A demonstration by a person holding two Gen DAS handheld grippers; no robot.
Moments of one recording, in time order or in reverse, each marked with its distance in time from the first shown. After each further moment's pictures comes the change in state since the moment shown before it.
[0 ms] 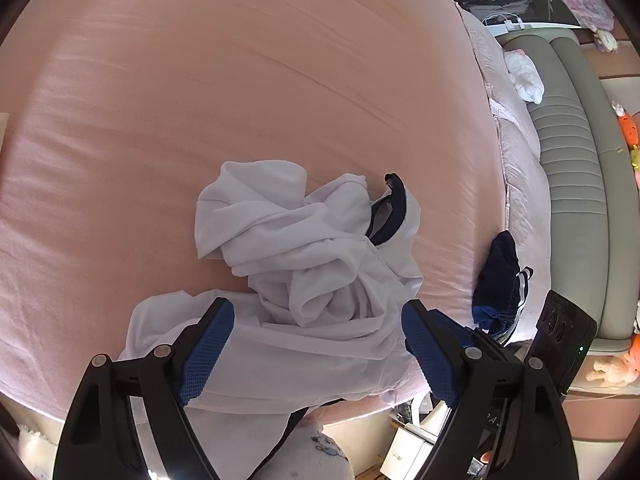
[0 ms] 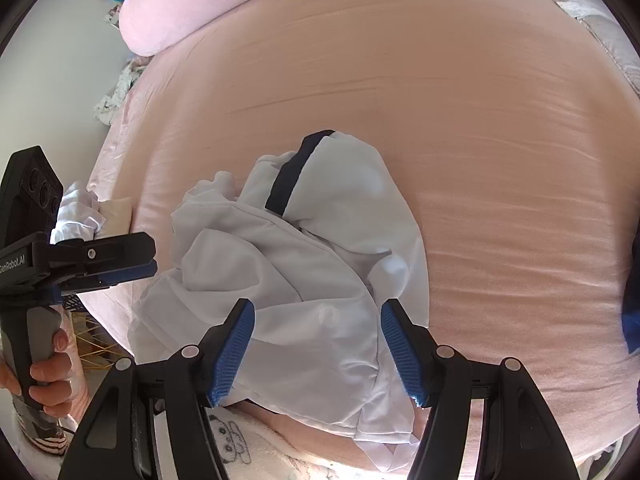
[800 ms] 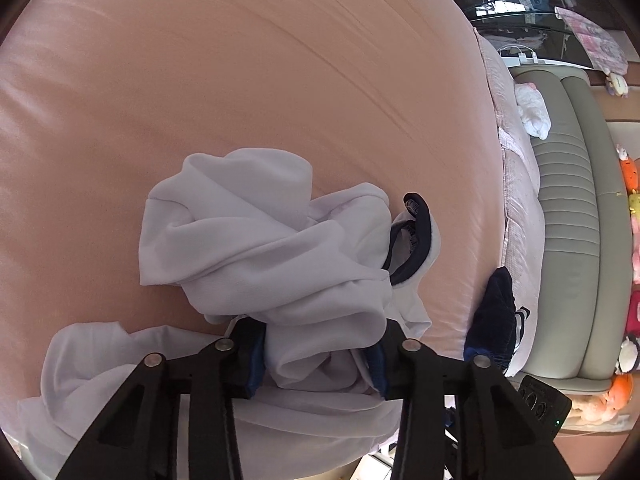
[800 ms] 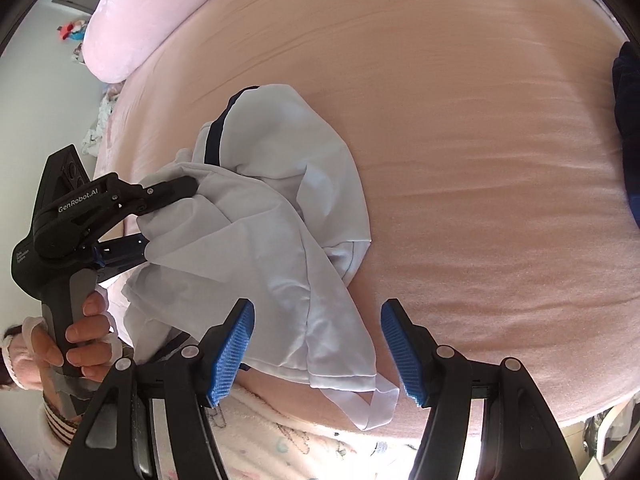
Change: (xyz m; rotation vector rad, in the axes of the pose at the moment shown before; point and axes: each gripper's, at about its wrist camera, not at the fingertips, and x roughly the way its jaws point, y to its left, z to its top) left arm 0.050 0.013 0.002 -0.119 -0.049 -0.099; right arm 0.000 -0.056 -0.050 0.200 0.043 0.053
